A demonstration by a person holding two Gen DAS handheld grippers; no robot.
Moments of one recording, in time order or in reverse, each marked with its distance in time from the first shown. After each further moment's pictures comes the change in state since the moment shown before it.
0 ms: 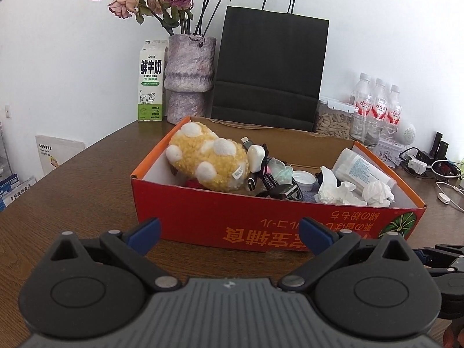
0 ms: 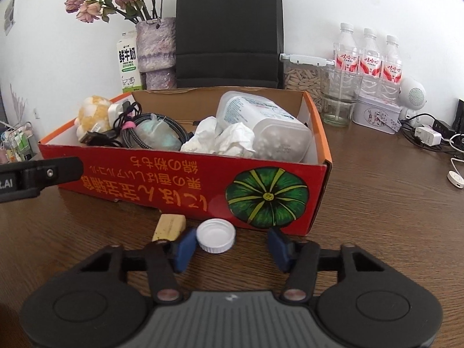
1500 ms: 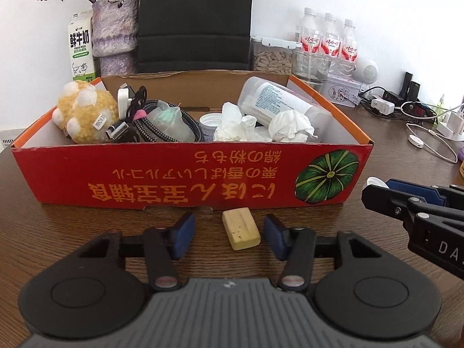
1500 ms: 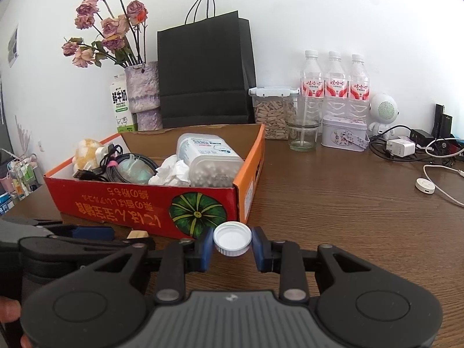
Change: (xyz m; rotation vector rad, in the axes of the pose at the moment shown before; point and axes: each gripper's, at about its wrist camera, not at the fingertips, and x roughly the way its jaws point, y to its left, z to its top) left arm 0.034 -0.101 -0.027 0.118 0.179 -0.087; right arm -0.049 -0.062 -0.010 0.056 -0.137 0.015
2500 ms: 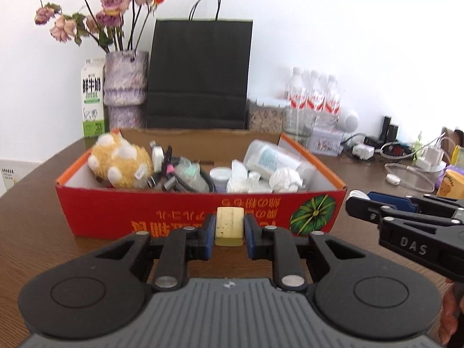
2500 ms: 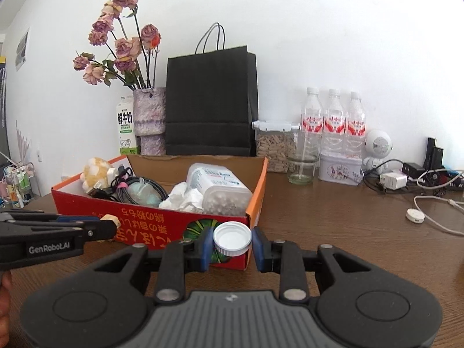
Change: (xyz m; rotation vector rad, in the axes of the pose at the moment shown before) left arm -0.069 0.030 -0.003 0.007 -0.241 -0.063; right arm -0.027 0.027 0.002 -0.057 -0.171 -0.038
